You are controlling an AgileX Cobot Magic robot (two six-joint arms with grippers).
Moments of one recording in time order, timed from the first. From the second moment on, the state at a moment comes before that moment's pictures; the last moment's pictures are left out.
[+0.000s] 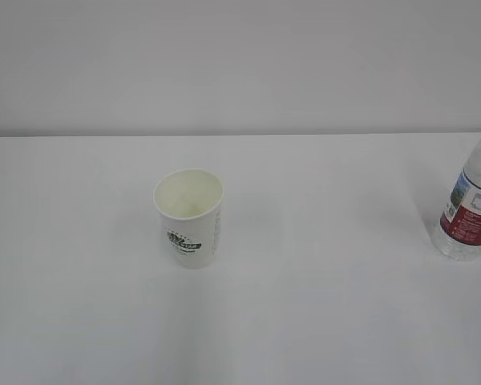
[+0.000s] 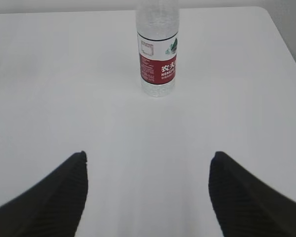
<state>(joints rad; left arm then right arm) -0.04 0.00 -0.53 -0.06 1.11 0.02 0.01 -0.03 -0.50 -0.02 1.14 0.01</state>
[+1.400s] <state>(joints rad) -0.04 0.02 -0.56 -0.05 0.65 0.02 0.01 -0.02 -0.54 -0.03 0.80 0.00</state>
